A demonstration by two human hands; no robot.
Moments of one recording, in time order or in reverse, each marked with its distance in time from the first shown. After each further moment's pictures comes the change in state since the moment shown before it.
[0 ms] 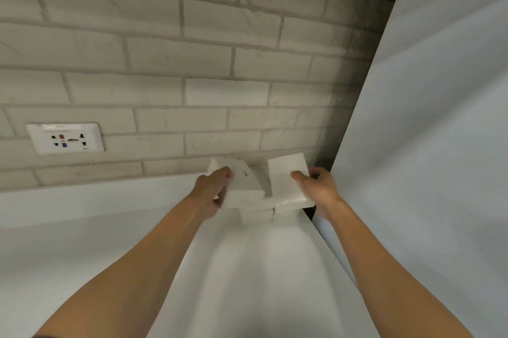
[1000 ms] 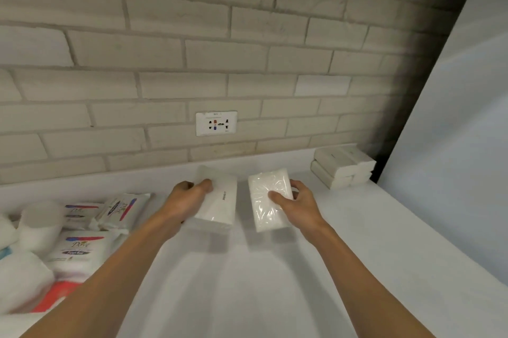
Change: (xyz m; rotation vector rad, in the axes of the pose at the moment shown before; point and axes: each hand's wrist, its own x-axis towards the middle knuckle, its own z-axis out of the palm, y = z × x) left_hand -0.117 0.025 -0.380 0.447 0.081 0.167; right_hand -0.282 -0.003 0.273 0.097 -0.203 -0.070
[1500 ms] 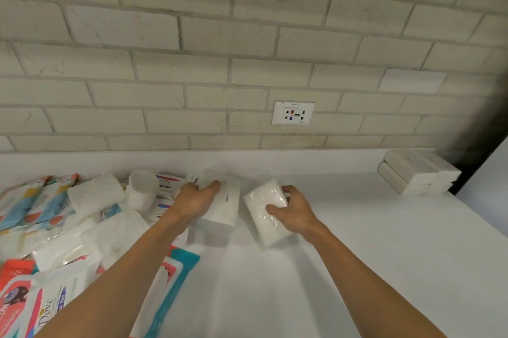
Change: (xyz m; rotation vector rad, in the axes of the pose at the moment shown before) left_hand 0.002 -0.059 -0.123 0.118 0.170 -0.068; right_hand -0.003 0.020 0.151 -0.402 -0.246 0.012
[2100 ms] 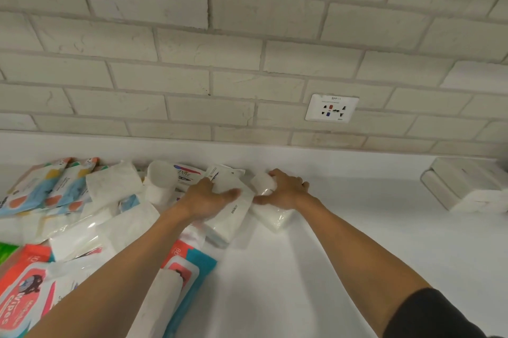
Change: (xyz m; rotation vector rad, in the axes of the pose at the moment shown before) left_hand 0.041 -0.016 -0.020 0.413 -0.096 0.020; right_hand 0.094 -0.029 0.055 -0.651 -0.234 -0.046
